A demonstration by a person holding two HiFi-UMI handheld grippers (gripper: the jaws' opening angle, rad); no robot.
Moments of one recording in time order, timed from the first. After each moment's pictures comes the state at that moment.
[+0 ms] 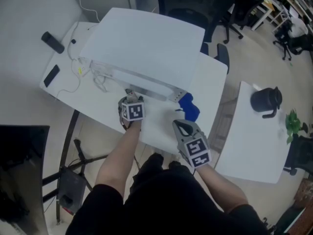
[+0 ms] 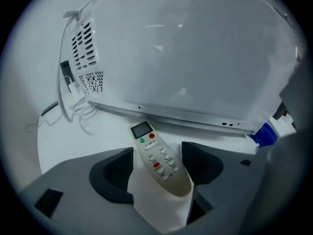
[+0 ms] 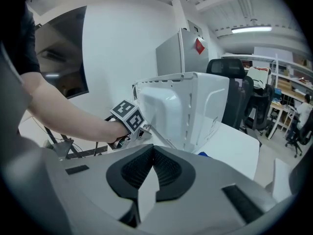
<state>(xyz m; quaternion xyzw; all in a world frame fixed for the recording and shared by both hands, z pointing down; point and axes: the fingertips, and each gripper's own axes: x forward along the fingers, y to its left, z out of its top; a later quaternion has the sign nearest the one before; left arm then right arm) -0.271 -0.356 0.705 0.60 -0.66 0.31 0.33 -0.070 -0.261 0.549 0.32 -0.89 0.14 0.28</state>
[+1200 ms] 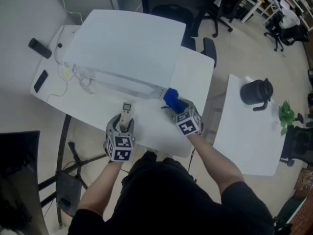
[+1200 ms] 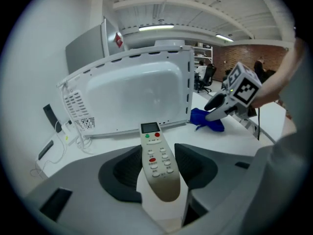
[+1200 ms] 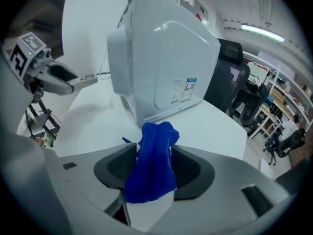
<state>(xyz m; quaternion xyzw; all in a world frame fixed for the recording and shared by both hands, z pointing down) -0.197 -0.260 0.611 0.73 -0.57 0.34 0.16 0.012 -0.350 0.671 0.37 -0.82 0.12 0.43</state>
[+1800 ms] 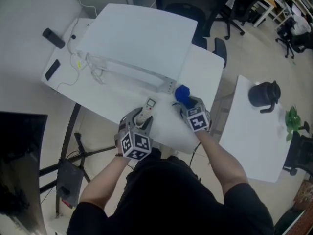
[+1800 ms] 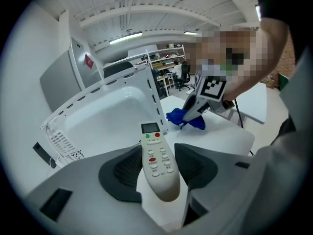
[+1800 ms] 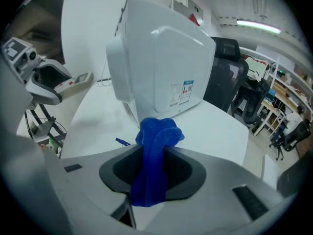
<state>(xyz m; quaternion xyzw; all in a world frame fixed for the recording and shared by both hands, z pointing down) -0.132 -0.247 0.578 0.78 -0.49 0.38 0.05 0.014 -0.341 0.657 0.35 -0.83 0.14 0.41</state>
